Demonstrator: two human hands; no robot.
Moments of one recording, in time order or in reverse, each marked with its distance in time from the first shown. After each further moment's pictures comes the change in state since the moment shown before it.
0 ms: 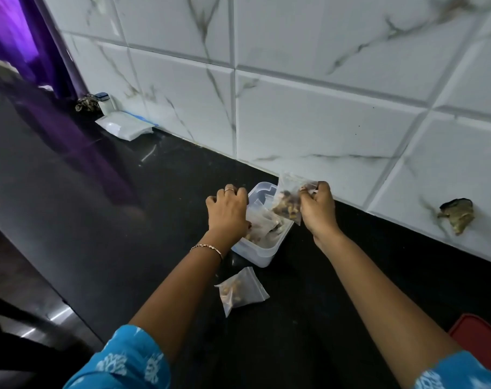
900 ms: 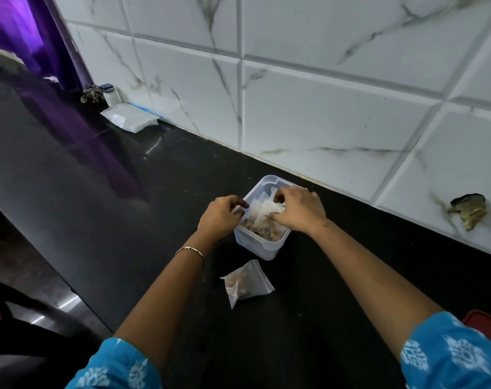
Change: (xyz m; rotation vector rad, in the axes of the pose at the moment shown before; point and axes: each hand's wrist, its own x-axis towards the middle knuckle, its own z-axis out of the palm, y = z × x) left_hand -0.010 -0.039 0.012 -0.656 -0.135 -0.079; right_hand 0.005 0.007 0.027 -1.083 -0.352 -0.475
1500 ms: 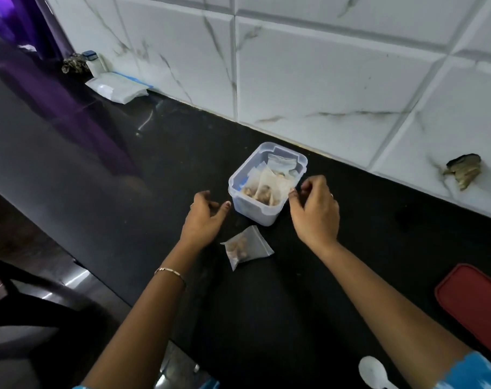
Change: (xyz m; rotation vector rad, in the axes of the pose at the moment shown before) left_hand -0.076 -0.030 0.014 -0.265 0.110 -0.245; right_hand -0.101 -0.015 0.018 0.461 0.409 0.311
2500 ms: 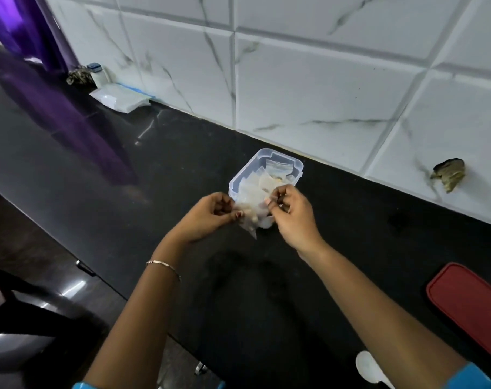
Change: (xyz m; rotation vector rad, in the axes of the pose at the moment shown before) left_hand -0.014 0.027 -0.025 -0.089 -0.320 0.231; right_hand -0.011 -0.020 0.007 0.529 -0.296 0.087
